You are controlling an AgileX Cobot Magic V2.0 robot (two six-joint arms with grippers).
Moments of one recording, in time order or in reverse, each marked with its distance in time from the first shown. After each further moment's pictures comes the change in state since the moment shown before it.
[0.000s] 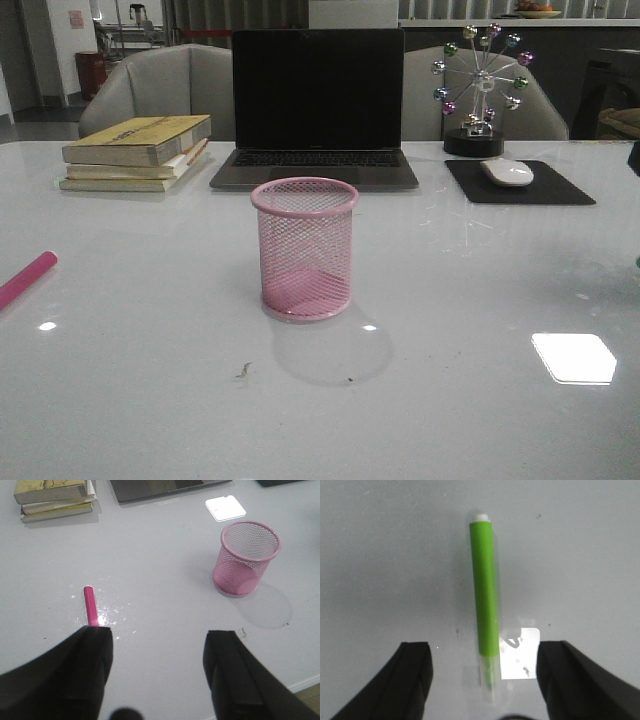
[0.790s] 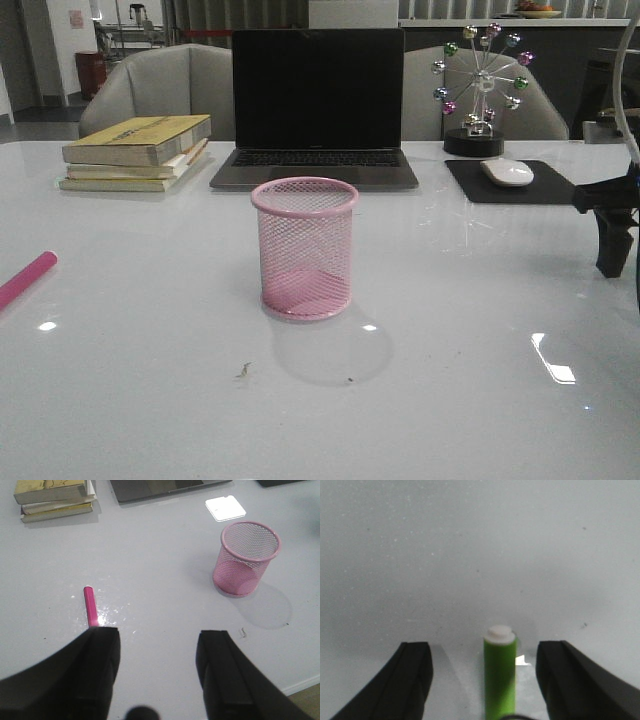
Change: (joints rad) left arm 0.000 0.000 0.000 0.000 0.000 0.000; right arm 0.000 0.324 -0.297 0.040 0.061 -0.078
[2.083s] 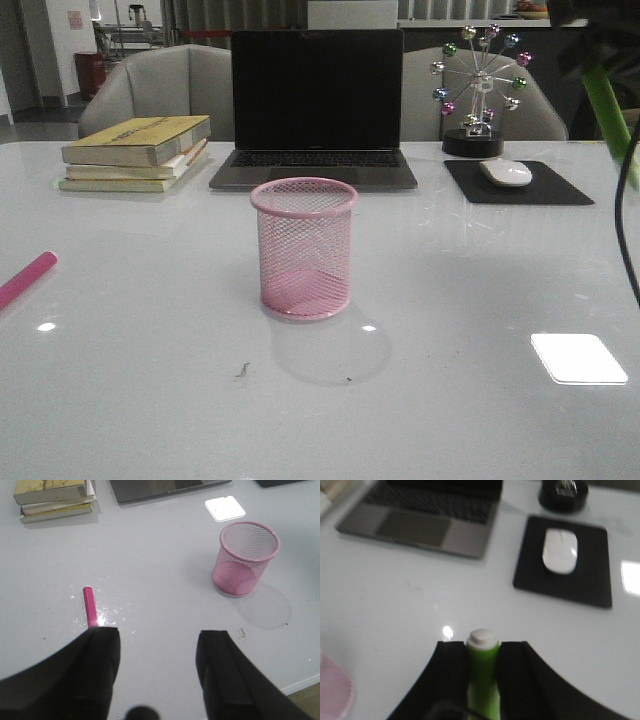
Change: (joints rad) left arm 0.000 0.000 0.000 0.000 0.000 0.000; right arm 0.293 -0.774 0.615 0.036 -0.773 -0.007
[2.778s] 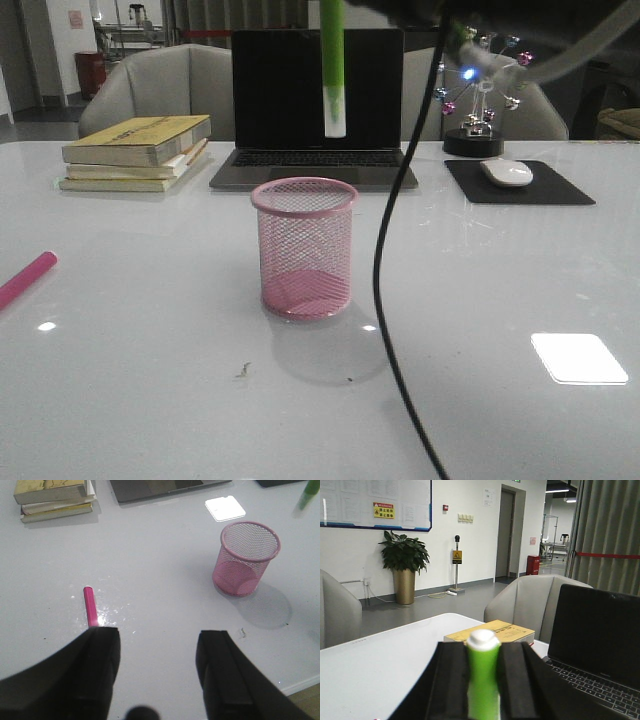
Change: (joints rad) left arm 0.000 0.000 0.000 0.000 0.000 0.000; right arm 0.405 0.295 0.113 -0.051 -1.015 0.000
